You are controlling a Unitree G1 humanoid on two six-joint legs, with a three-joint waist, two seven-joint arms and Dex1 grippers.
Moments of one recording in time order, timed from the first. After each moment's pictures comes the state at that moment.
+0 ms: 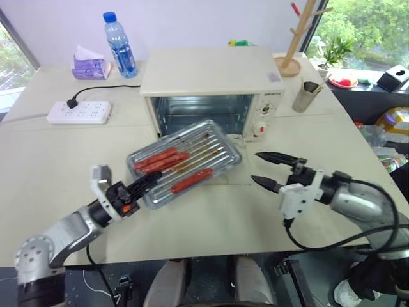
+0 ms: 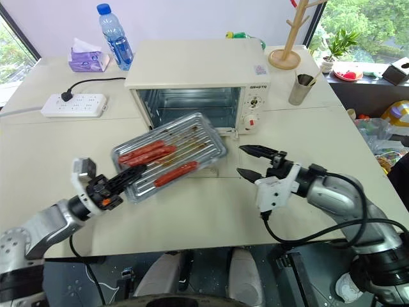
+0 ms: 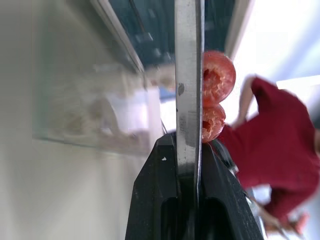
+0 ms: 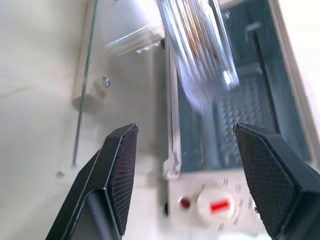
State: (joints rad) left arm 0.08 0.46 0.48 -0.20 -1.95 1.08 -0.01; right arm -0.06 -0.89 -0.03 -0.27 -0.10 -0.45 0.65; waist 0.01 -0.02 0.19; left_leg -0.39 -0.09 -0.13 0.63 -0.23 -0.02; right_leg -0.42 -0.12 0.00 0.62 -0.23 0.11
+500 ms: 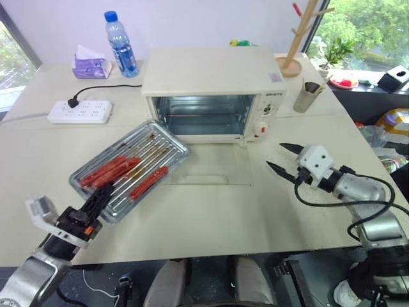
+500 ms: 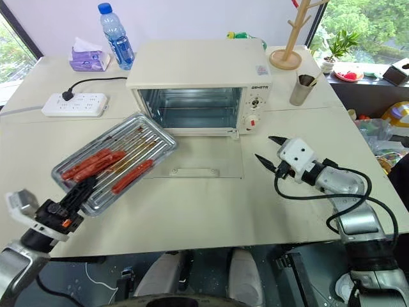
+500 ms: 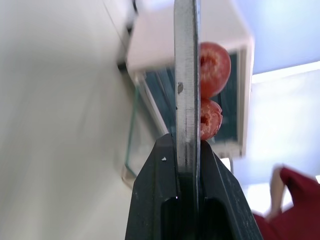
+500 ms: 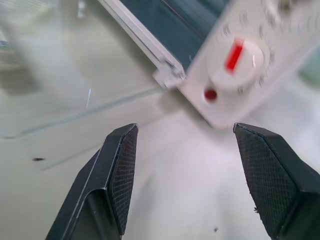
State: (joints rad) left arm 0.40 0.29 0.72 -0.45 -1.95 0.80 0.03; right arm -0.20 -0.69 -0.05 0.04 0.19 0.01 0.74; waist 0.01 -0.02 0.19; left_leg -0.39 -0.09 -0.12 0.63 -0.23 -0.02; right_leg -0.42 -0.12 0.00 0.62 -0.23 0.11
